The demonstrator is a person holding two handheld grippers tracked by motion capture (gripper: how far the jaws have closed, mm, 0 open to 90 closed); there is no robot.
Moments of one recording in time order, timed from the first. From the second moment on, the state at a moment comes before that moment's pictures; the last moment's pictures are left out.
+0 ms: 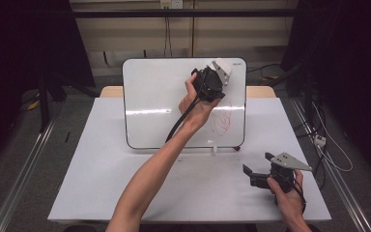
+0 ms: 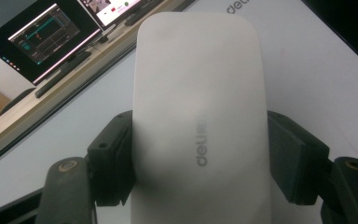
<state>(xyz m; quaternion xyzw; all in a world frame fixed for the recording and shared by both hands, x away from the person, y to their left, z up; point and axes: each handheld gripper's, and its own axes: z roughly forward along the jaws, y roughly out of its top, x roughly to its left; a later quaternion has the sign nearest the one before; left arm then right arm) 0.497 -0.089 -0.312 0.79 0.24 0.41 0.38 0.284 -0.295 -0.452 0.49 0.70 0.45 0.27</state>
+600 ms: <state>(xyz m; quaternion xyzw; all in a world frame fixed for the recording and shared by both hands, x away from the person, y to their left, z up) 0.476 -0.119 -0.337 0.83 0.17 0.42 0.33 0.286 -0.292 -0.451 0.48 0.70 0.45 0.27</state>
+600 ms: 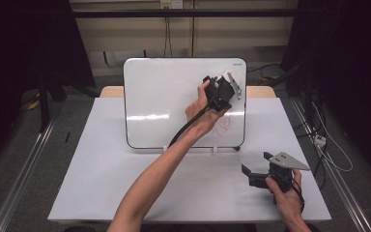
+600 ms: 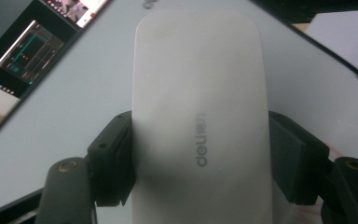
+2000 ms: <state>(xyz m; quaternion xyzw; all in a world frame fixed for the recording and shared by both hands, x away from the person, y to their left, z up) 0.505 -0.094 -0.312 0.79 0.18 0.42 0.40 0.283 -0.296 -0.452 0.49 0.69 0.45 0.27</state>
